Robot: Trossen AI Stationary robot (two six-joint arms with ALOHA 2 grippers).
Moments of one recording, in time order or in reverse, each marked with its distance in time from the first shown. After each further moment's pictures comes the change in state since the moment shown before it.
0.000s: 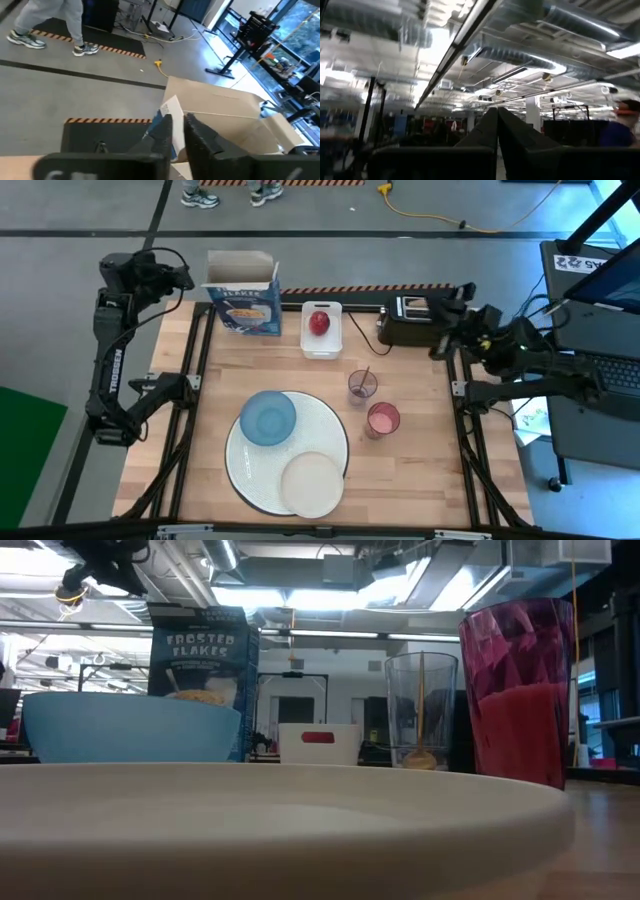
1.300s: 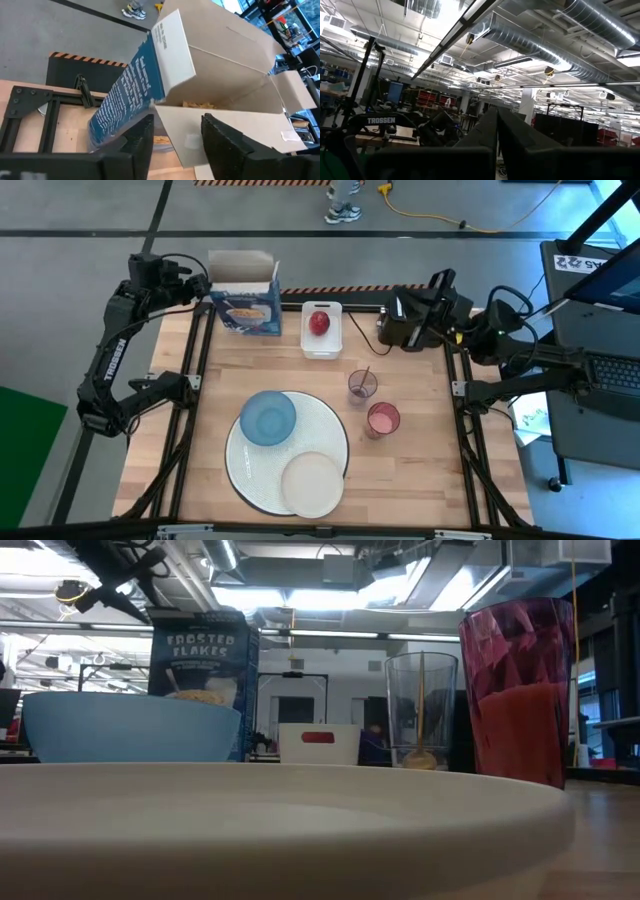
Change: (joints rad) left arm -0.190 0.089 0.000 -0.168 -0.063 -0.173; right arm -0.028 0.204 0.214 -0.119 -0.028 -0.122
